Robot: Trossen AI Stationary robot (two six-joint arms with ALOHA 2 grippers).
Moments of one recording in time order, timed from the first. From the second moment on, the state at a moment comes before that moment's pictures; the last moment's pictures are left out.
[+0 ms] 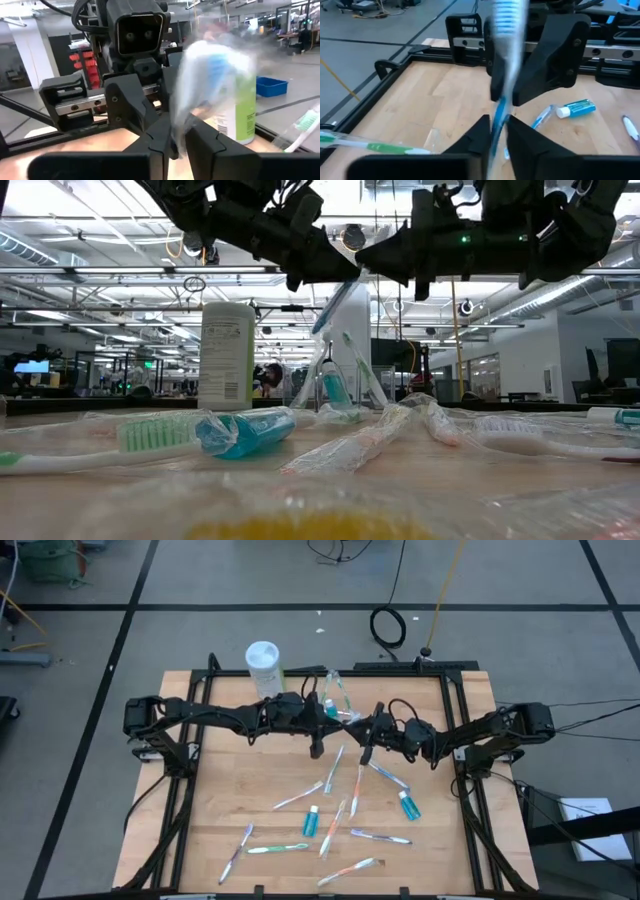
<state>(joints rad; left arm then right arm) 0.18 1.64 1.02 0.31 0.09 0.02 -0.07 1.48 0.46 1.15 0.21 0.13</state>
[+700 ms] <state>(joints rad) 0.25 1.48 1.02 0.30 -0.22 0.07 -0.04 1.48 0.46 0.71 0.36 0.00</state>
